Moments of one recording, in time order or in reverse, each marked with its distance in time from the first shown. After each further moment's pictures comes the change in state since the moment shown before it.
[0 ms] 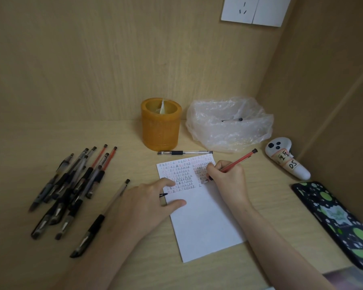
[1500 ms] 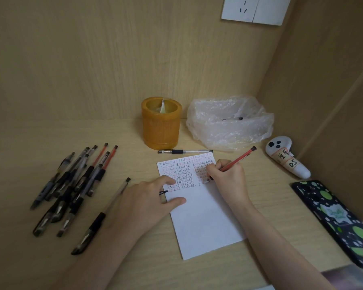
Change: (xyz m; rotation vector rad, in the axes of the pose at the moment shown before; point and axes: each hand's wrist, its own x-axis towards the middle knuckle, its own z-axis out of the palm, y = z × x) left_hand 0.000 0.003 -0.003 -0.034 -0.007 -0.003; right_hand -0.001 0.001 -0.001 -0.018 -0.020 -0.012
